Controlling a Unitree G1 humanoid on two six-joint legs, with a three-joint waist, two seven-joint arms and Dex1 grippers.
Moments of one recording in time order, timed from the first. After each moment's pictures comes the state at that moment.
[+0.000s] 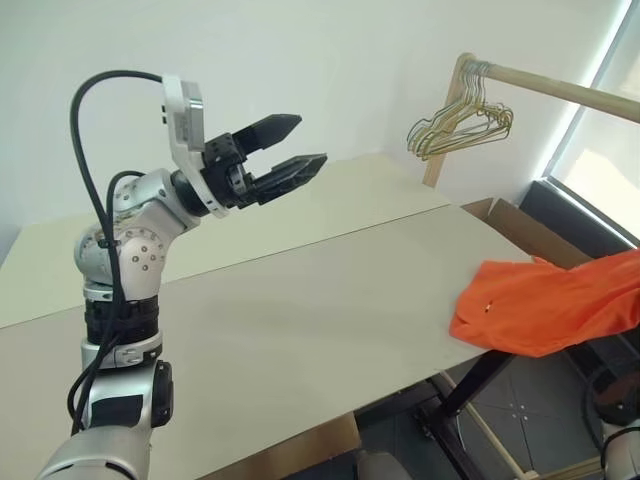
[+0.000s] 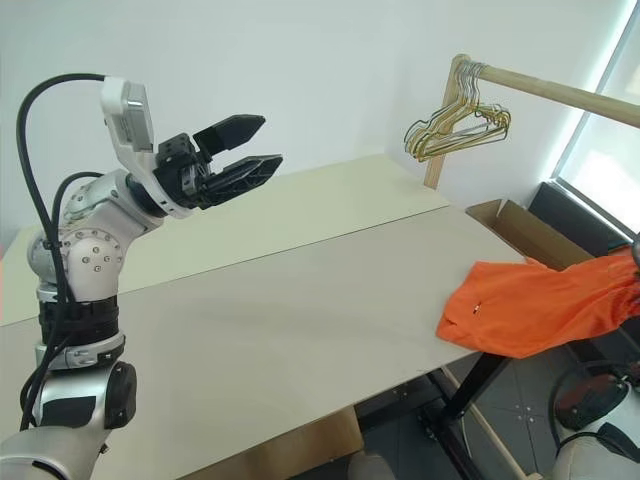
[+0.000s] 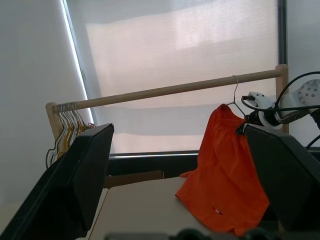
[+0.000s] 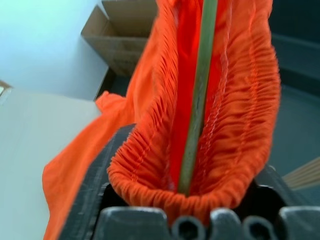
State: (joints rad) left arm -0.80 0.49 0.18 -0.09 -0.75 0.62 -0.92; right arm -0.70 -0.81 -0.94 0.12 0.30 1.43 -0.18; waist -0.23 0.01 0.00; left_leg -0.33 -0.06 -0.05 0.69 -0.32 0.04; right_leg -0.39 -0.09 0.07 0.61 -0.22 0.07
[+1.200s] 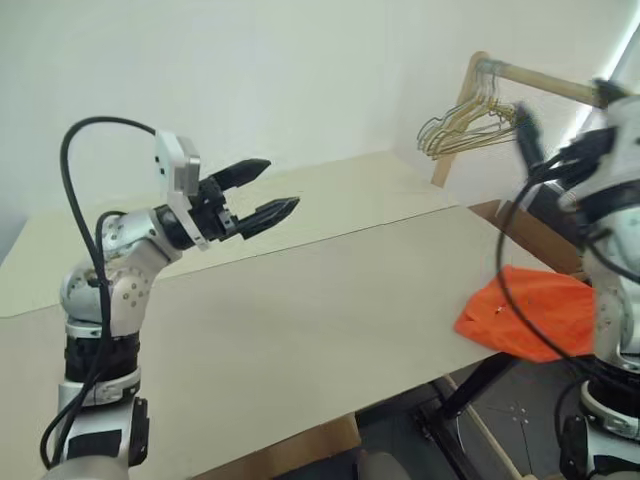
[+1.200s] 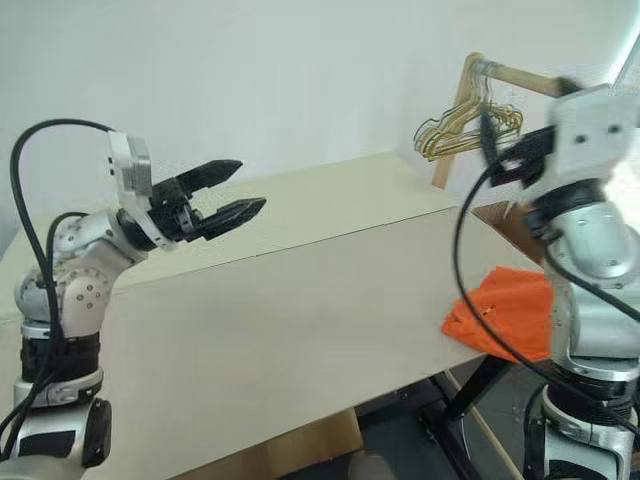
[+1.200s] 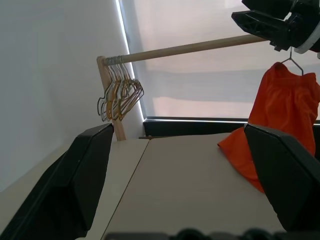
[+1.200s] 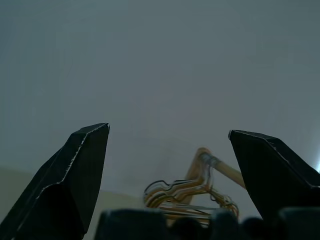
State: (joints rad) left arm -0.51 0.61 0.18 -0.23 -0.63 0.54 -0.85; right arm -0.52 -0.65 -0.23 -0.42 0.33 0.45 0.32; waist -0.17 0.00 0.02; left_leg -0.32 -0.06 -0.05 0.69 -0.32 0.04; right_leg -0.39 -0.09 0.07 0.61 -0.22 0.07
